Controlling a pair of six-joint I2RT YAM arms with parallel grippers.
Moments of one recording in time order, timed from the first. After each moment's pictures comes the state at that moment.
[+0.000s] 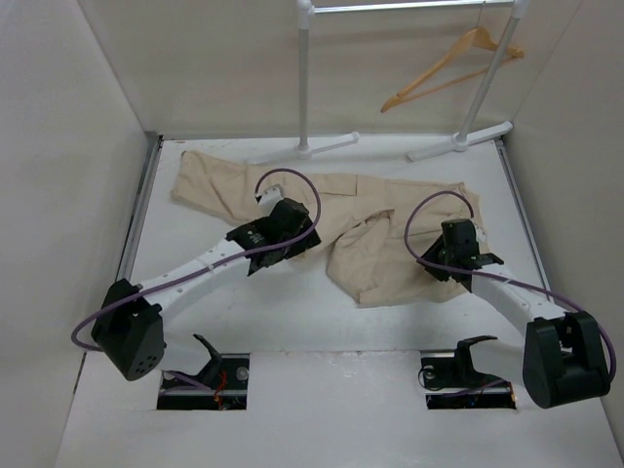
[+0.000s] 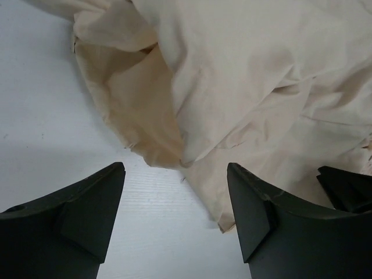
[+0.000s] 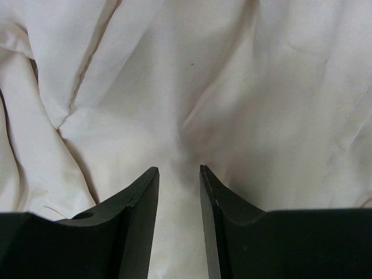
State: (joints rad) left arm -0.75 1.33 0.98 -0.48 -0.32 -1.01; right arm 0.17 1.17 0.54 -0.29 0.10 0.90
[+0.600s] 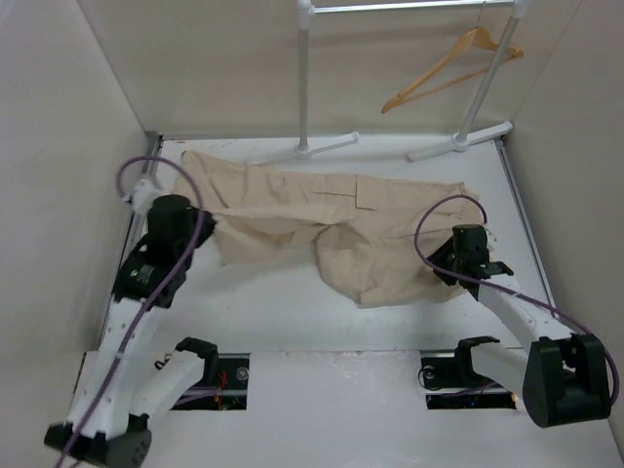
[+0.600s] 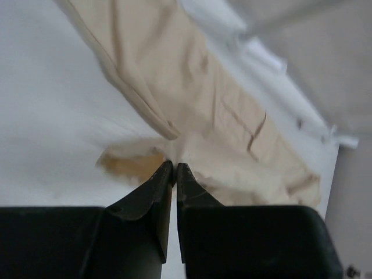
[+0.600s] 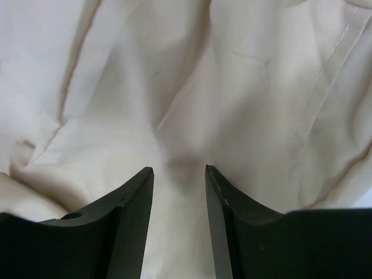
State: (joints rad) left arm -0.39 0.88 1.02 -0.69 -0.35 -0.93; right arm 0.11 1.10 0.49 -0.30 0.10 0.92
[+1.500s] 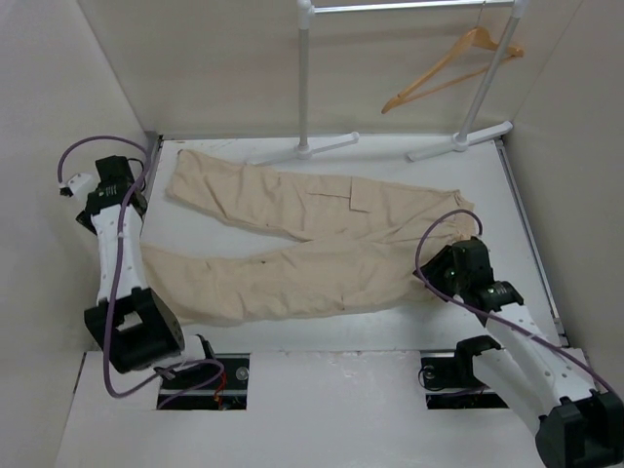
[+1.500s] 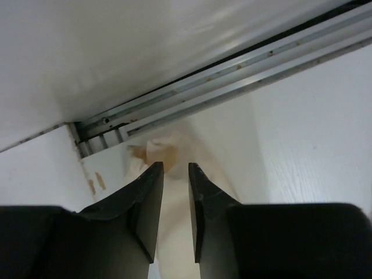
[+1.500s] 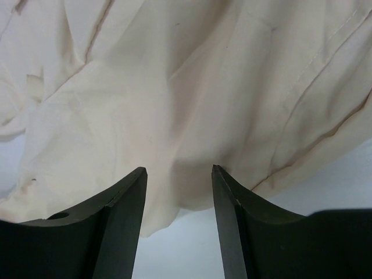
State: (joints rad) left arm 0.38 1.33 1.27 -0.94 -0.65 -0.58; right arm 0.22 0.76 0.43 -0.49 0.00 0.95
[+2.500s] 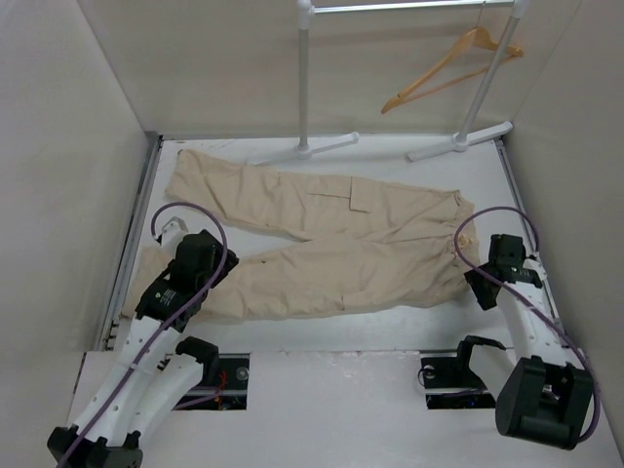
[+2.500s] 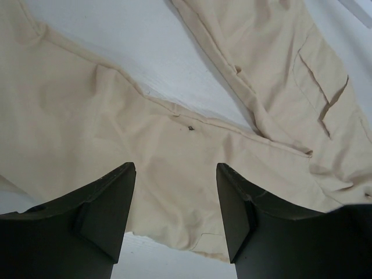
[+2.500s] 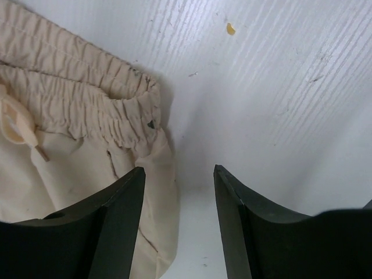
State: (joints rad) left arm -0.37 0.67 0.70 -0.76 -0.38 -0.96; right arm -0.23 0.93 0.53 -0.71 0.25 0.94
